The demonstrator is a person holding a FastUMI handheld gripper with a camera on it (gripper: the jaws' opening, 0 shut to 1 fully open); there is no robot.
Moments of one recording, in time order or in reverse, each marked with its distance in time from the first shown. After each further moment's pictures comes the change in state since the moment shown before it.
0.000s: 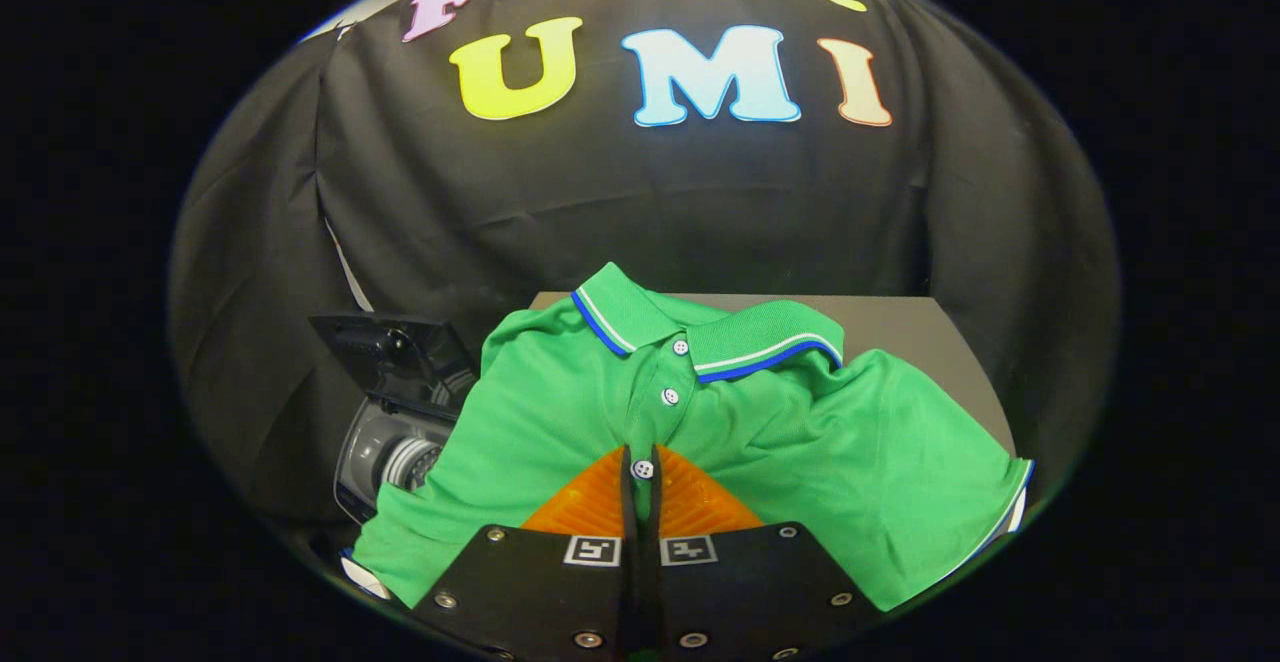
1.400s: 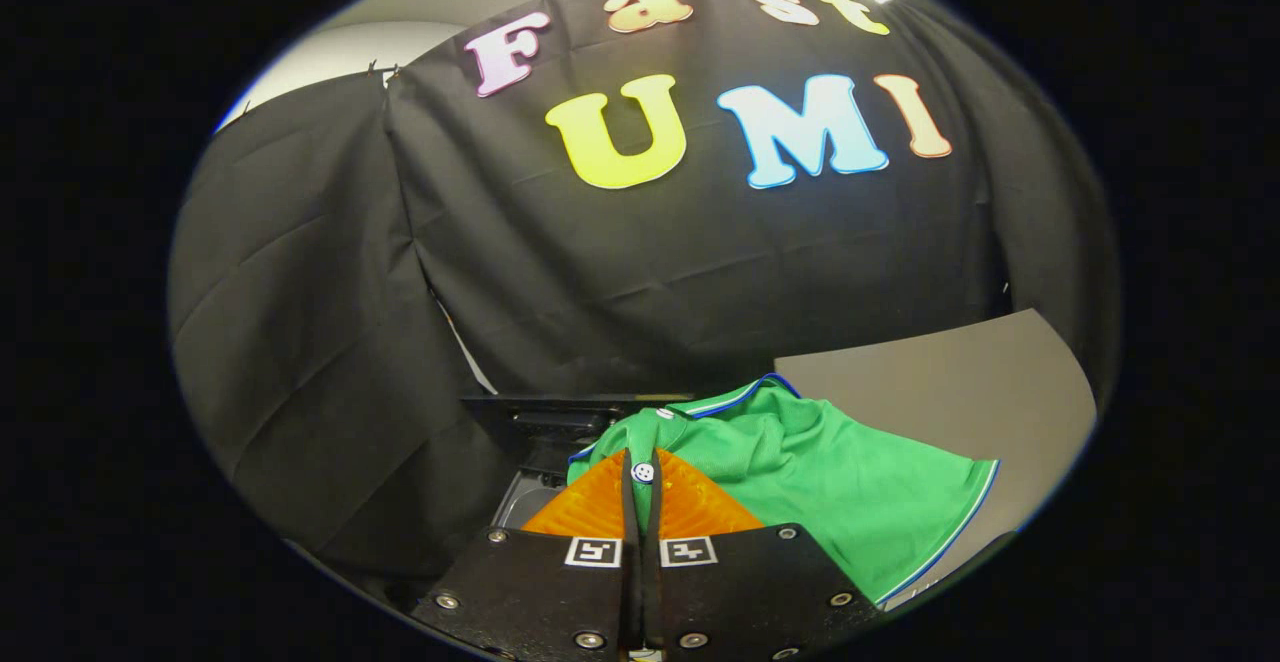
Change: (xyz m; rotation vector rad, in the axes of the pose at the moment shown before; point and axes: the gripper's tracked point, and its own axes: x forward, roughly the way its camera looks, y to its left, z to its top) arm -0.037 0.220 0.029 0.033 -0.178 0.206
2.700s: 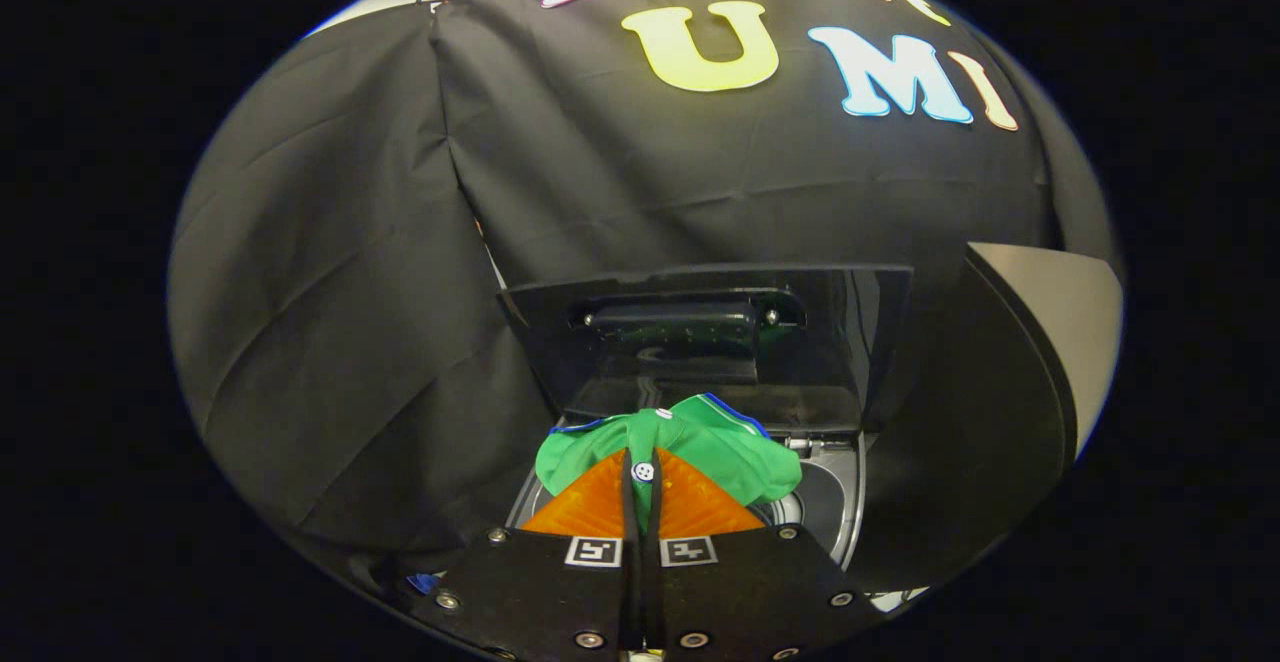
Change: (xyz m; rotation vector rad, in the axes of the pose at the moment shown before) arm 0.117 0.099 -0.134 -0.065 0.168 0.016
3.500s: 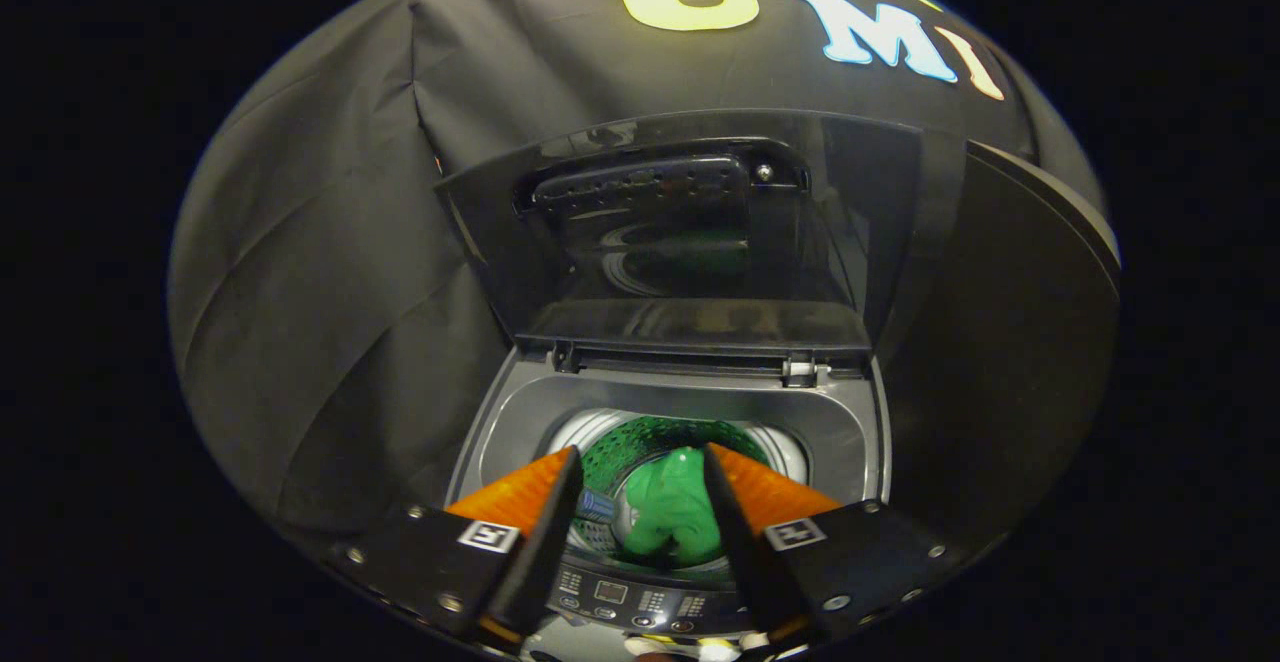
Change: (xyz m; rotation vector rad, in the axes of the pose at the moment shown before) arm 0.033 -0.016 -0.076 -0.016 0.102 -0.079
